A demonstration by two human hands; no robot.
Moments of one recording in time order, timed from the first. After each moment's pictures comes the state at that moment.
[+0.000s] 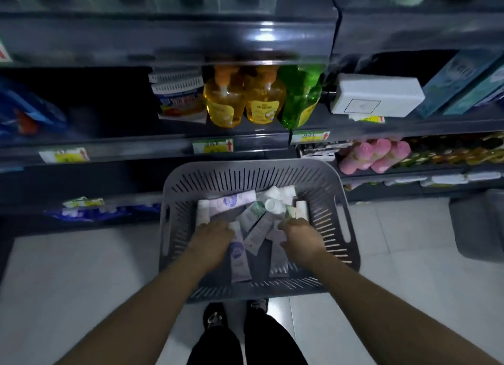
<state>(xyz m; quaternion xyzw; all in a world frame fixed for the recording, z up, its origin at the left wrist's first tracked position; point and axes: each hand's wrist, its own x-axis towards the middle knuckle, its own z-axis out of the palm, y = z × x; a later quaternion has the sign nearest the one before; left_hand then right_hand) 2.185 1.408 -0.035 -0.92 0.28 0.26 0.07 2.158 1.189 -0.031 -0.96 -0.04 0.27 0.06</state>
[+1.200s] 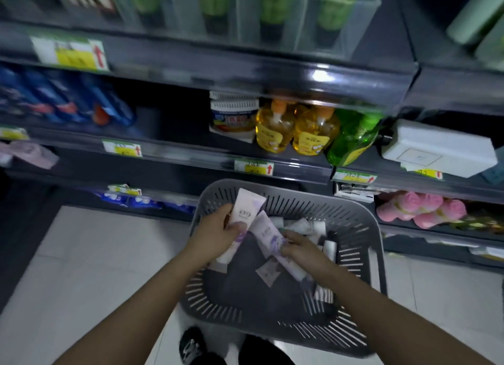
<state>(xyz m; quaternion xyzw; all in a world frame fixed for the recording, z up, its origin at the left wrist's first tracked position) 2.215 1.436 0.015 -0.87 -0.09 0.20 -0.43 2.213 1.221 -0.023 -0.73 0.13 0.38 0.55</state>
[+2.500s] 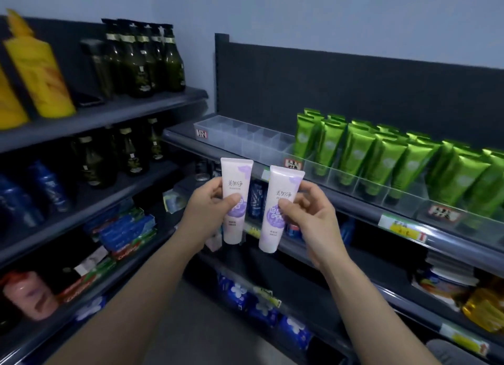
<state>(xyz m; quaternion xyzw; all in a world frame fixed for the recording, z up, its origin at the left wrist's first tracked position) 2.100 1.908 0.280 -0.73 -0.14 -0.25 -0.62 2.173 1.734 0.285 -0.60 -0.23 0.11 0.76</state>
